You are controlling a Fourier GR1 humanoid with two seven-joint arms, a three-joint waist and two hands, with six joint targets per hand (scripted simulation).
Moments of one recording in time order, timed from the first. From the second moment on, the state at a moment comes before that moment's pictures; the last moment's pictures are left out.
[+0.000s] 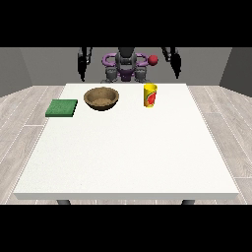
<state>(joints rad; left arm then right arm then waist) 0.00 0.13 0.02 -1.58 0.01 0.01 0.02 0.03 -0.09 0.00 -1.57 0.01 0.00 -0.01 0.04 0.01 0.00</state>
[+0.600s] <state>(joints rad) 0.13 0.05 -0.05 -1.78 0.12 0.00 0.23 0.16 -0.06 0.00 -1.76 -0.12 0.02 0.20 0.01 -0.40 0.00</state>
